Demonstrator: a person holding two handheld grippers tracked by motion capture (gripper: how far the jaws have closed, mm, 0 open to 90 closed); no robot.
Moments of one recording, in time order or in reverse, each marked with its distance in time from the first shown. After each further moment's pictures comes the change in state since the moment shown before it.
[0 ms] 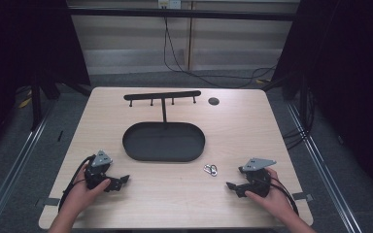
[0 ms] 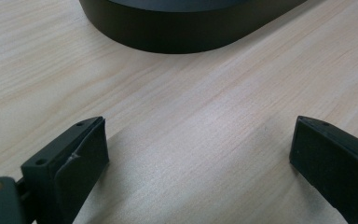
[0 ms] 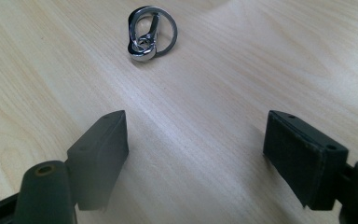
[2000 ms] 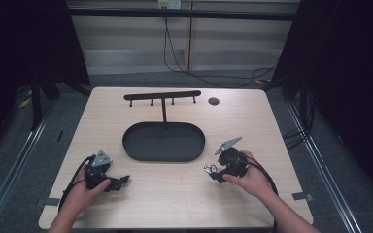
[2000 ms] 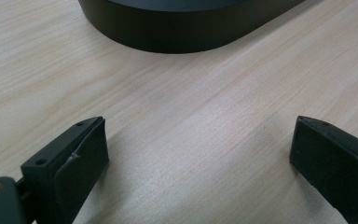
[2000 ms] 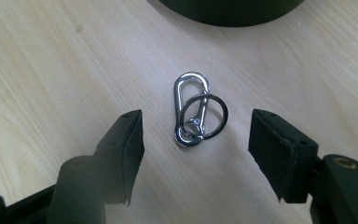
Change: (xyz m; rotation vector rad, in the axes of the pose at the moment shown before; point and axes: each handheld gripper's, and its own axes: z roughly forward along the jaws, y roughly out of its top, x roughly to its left) left arm 0.000 0.000 0.000 0.005 -0.005 0.007; right arm 0.022 0.088 0.028 0.249 0.075 -0.064
